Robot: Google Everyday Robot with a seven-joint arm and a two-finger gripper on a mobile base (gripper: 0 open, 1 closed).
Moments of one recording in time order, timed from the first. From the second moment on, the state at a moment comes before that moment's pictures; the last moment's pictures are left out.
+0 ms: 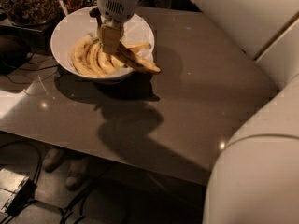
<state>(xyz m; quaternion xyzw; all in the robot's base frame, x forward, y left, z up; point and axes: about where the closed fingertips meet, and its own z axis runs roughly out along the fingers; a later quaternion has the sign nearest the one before) 0.615 0.088 0.968 -0.67 0.72 0.02 0.20</state>
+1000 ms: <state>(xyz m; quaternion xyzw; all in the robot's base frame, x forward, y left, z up) 0.552 0.051 0.981 -0.61 0.77 0.03 0.19</state>
